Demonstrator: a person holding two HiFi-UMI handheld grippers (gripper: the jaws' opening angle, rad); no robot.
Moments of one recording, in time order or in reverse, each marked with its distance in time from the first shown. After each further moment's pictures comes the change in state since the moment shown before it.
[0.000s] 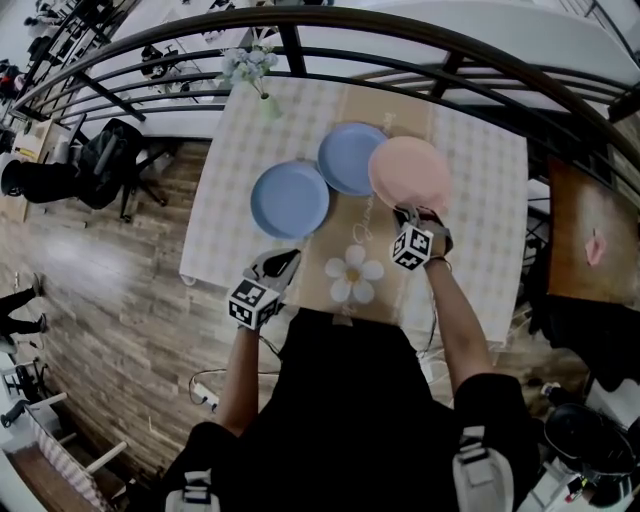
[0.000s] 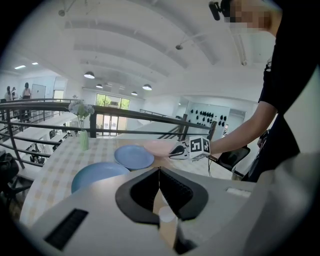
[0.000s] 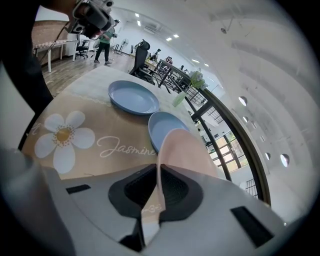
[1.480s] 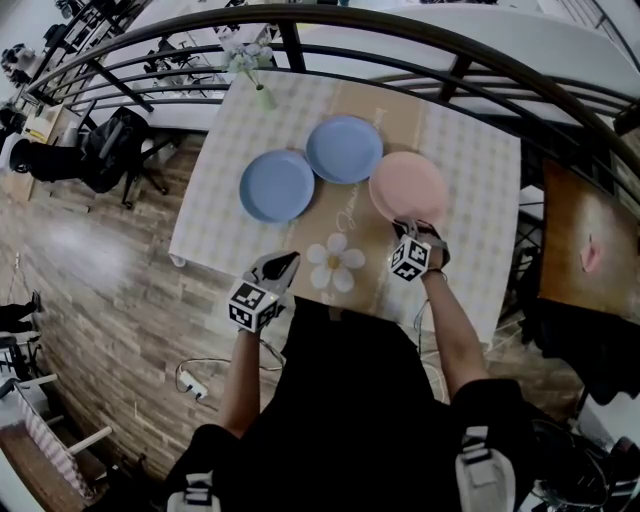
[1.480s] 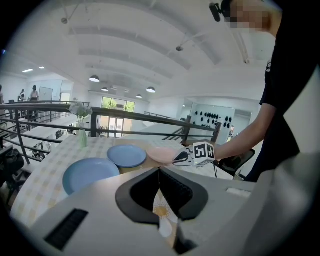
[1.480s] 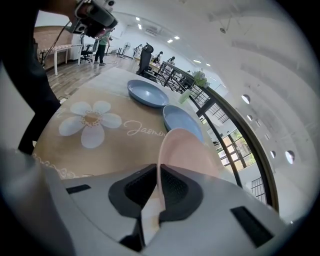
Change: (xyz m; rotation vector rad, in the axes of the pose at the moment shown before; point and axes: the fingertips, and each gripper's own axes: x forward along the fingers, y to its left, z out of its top) left arm 0.010 -0.080 -0.012 -0.019 -0.033 0.071; right arm -0.038 0.043 -0.067 0.003 -0.022 0.048
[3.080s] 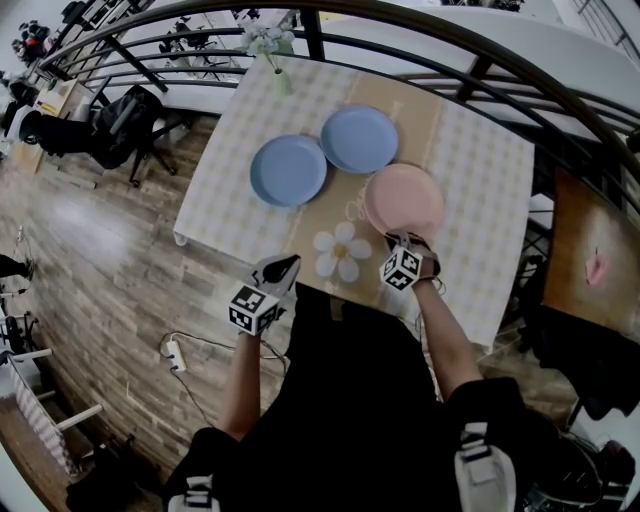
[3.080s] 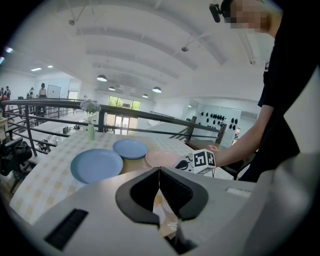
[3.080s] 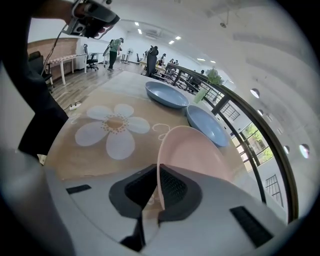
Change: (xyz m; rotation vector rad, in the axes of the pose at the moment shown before) left arm -0.029 -0.016 -0.033 -0.051 0.004 0.059; right arm 0.016 0.085 0.009 0.033 -0.031 0.135
